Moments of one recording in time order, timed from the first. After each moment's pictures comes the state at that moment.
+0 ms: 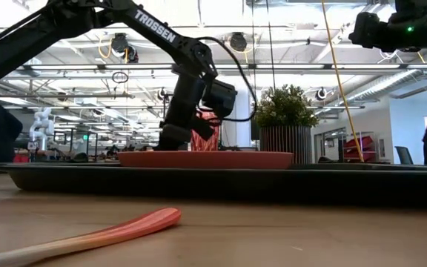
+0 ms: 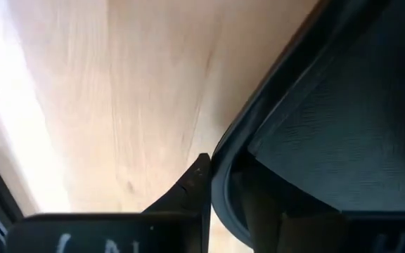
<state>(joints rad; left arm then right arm) 0.39 2.31 1.84 -1.34 -0.24 0.05 -0.06 0.46 0.03 1.20 0.97 -0.74</state>
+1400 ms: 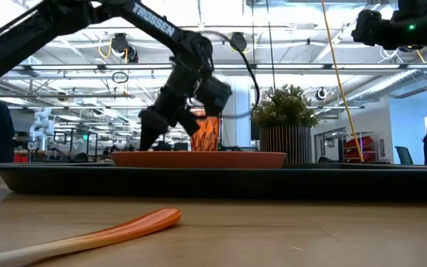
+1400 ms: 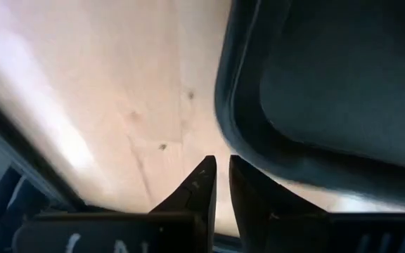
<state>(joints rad) 0.35 2.26 1.85 -1.57 -0.29 0.18 -0.06 0.46 0.03 1.26 0.96 -0.79</state>
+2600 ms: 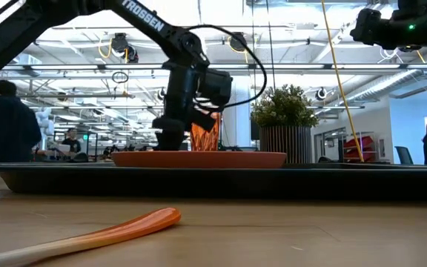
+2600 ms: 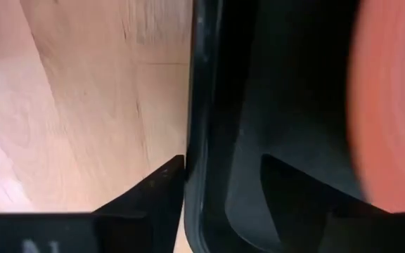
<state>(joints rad) 0.35 2.17 1.66 -1.13 -0.14 0.34 -0.06 0.46 0.03 1.24 0.94 -0.77</state>
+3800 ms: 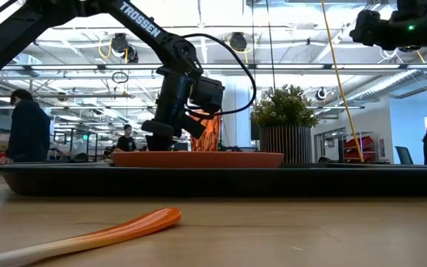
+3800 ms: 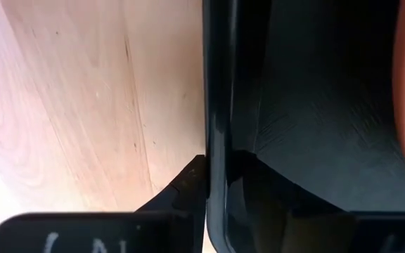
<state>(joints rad) 0.39 2.17 1.60 -1.13 -0.14 0.37 -0.06 0.46 0.03 1.23 0.94 -0.77</state>
